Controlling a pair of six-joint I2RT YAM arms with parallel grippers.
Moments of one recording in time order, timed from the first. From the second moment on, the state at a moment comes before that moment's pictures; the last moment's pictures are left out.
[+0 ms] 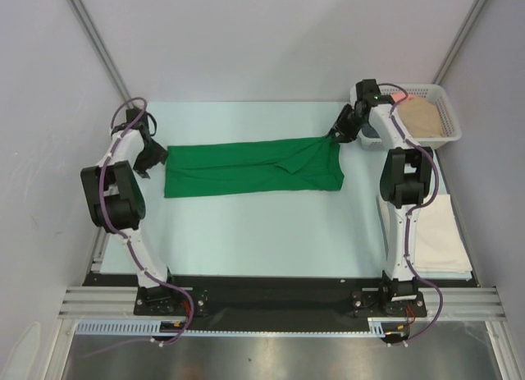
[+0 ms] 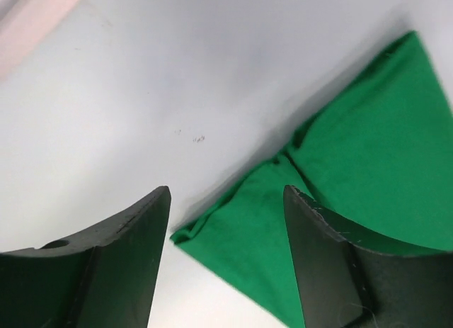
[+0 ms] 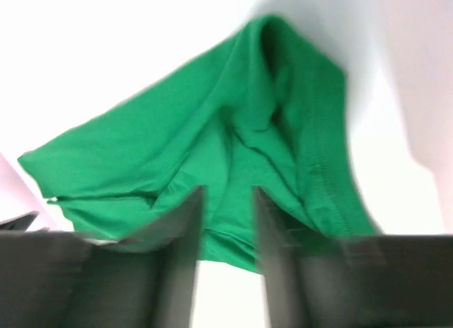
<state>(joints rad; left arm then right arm) 0.20 1.99 1.56 -0.77 -0.24 -0.68 0.08 2.33 2.12 -0.85 -0.33 0.66</state>
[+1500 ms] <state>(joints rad) 0.02 1.90 1.30 -0.57 0.15 -0.56 0.17 1.97 1.54 -0.85 -0.26 0.25</state>
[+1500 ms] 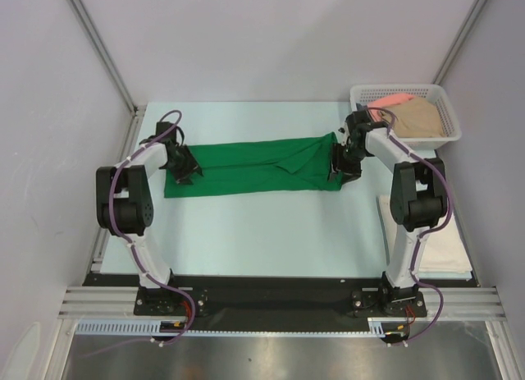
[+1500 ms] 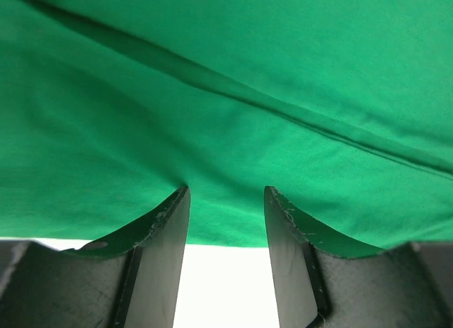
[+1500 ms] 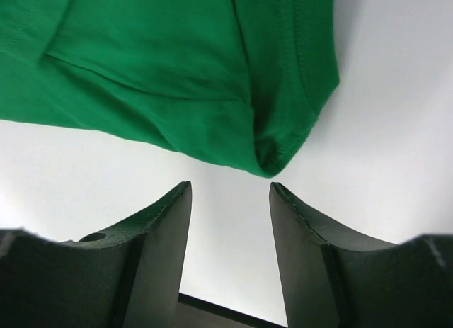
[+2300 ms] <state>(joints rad) 0.10 1.91 1.30 -0.62 0.05 -0.56 0.16 2.09 1.60 -0.87 -0.11 0.25</state>
